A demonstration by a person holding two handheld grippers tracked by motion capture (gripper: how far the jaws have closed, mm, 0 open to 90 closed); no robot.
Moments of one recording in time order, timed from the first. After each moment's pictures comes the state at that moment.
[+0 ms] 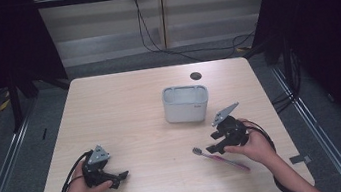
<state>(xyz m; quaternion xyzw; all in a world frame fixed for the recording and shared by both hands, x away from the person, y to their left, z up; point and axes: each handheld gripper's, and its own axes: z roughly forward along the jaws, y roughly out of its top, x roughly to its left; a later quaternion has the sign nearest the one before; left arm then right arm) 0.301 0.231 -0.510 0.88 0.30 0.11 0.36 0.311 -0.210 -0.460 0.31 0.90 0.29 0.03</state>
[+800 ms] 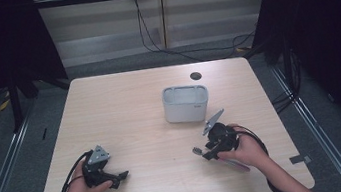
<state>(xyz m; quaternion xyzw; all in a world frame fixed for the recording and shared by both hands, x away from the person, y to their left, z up) 0.301 0.231 -0.510 0.88 0.30 0.11 0.36 0.310 -0.185 -0.475 0.28 0.93 0.23 0.00</state>
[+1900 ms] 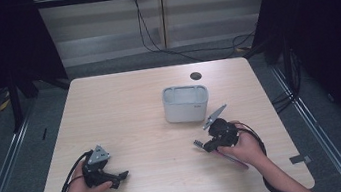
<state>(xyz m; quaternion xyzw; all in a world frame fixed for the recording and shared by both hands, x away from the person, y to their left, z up) 0.301 0.231 -0.510 0.88 0.30 0.11 0.36 0.315 -0.189 -0.465 0.32 0.92 0.25 0.00</state>
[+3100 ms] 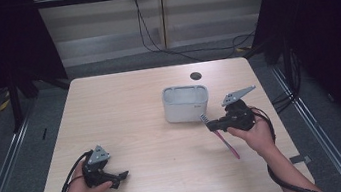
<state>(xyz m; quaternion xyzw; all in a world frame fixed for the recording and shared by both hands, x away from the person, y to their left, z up) 0.301 0.231 -0.510 0.88 0.30 0.11 0.36 0.323 -0.230 -0.417 0.34 0.85 0.41 0.04</state>
